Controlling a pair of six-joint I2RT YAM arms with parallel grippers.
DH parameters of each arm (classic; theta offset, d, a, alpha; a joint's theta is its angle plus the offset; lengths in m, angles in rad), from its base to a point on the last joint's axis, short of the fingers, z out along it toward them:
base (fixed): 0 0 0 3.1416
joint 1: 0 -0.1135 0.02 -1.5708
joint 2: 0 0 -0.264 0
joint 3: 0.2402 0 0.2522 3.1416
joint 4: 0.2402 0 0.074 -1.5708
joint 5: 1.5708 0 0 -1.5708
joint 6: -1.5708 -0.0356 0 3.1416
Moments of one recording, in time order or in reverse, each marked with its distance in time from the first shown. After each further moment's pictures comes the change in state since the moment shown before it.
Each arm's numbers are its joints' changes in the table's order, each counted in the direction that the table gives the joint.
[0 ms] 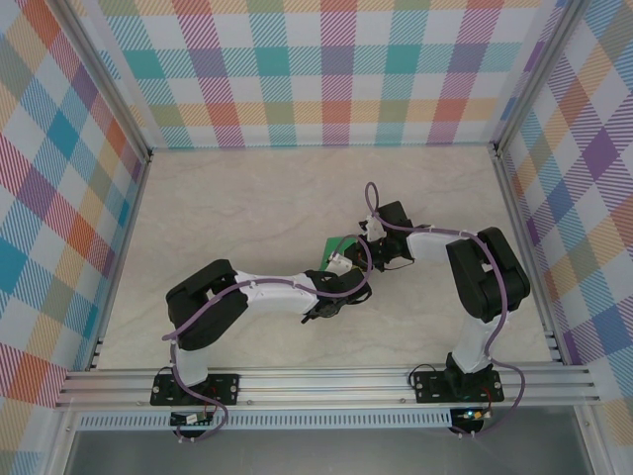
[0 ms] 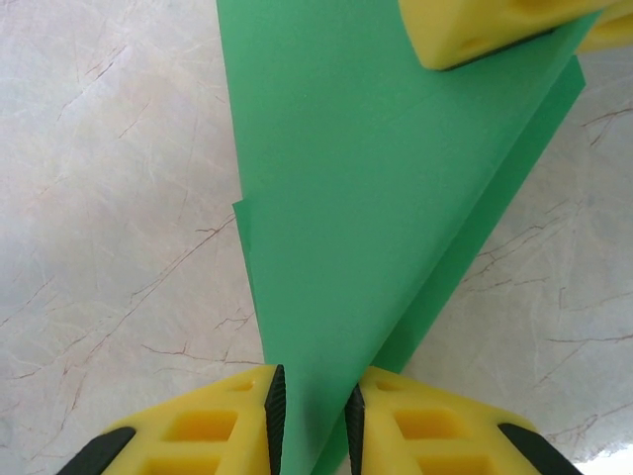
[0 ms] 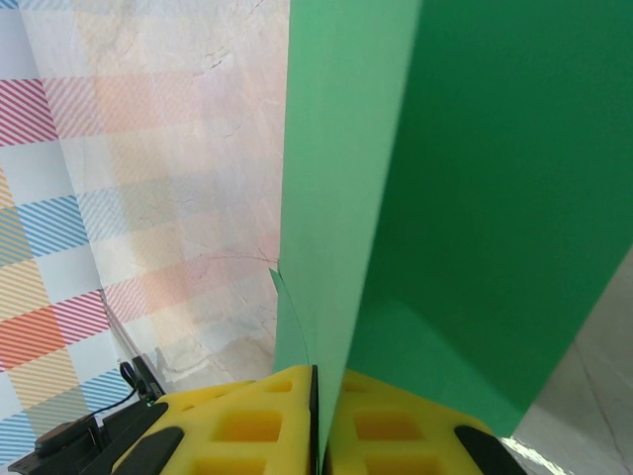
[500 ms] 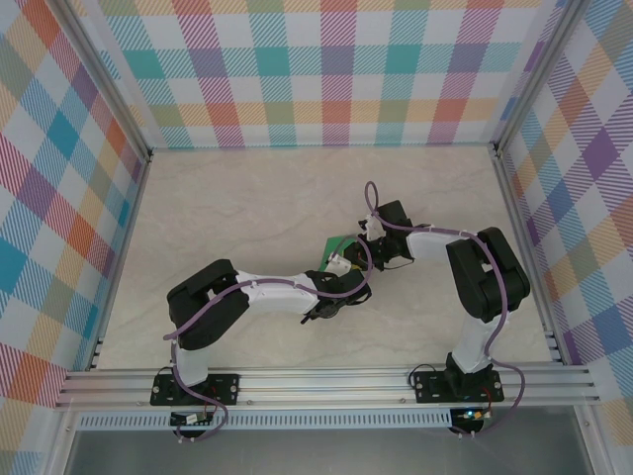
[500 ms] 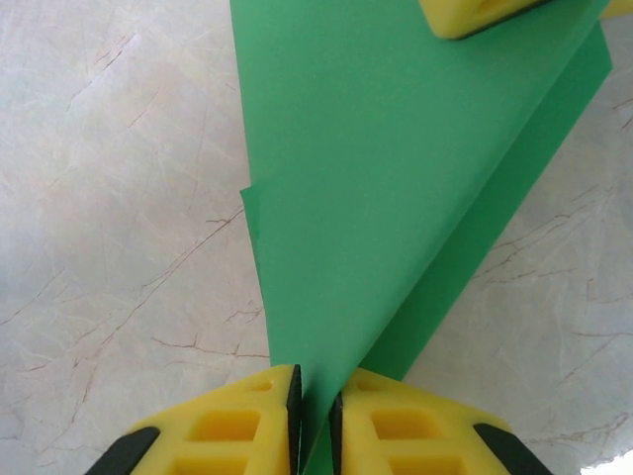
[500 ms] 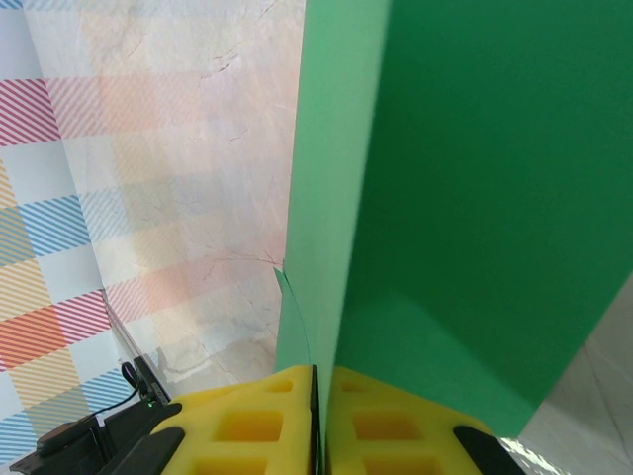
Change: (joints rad) left arm 0.000 -0.006 0.000 0.018 -0.012 0.004; right arm 0.000 0.000 0.006 0.002 0.000 0.000
